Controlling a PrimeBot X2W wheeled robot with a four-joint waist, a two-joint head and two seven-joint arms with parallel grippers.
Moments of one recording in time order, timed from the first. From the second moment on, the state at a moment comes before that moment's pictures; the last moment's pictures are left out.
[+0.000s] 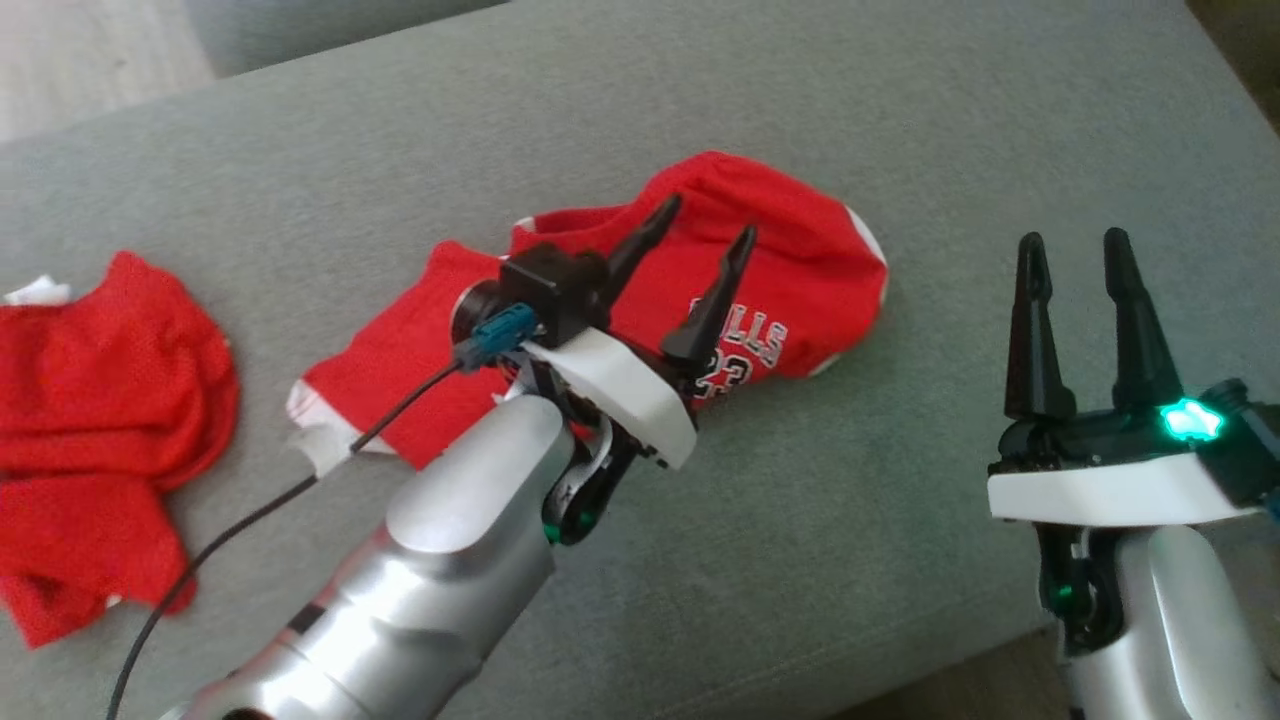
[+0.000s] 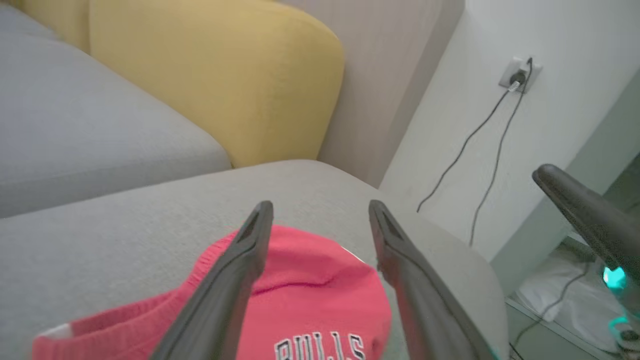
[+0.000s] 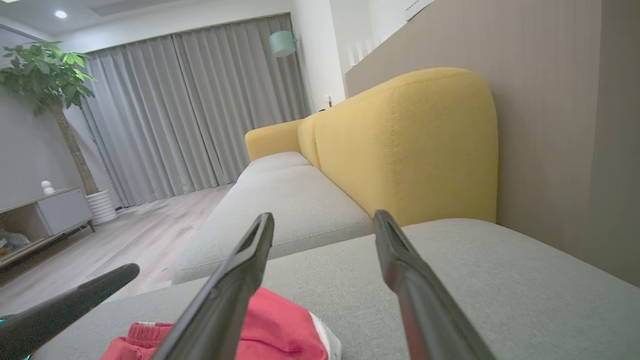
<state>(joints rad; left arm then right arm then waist) -0.74 0.05 -0.86 0.53 -0.73 -0.06 -0.12 -0.15 -0.05 0.05 0.04 0.28 0.13 -0.26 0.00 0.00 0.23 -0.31</state>
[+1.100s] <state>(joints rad) -0.14 0.21 -0.45 0.20 -0.38 0.11 -0.26 -0.07 -0.04 0.02 0.27 0.16 0.13 -0.25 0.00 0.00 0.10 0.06</state>
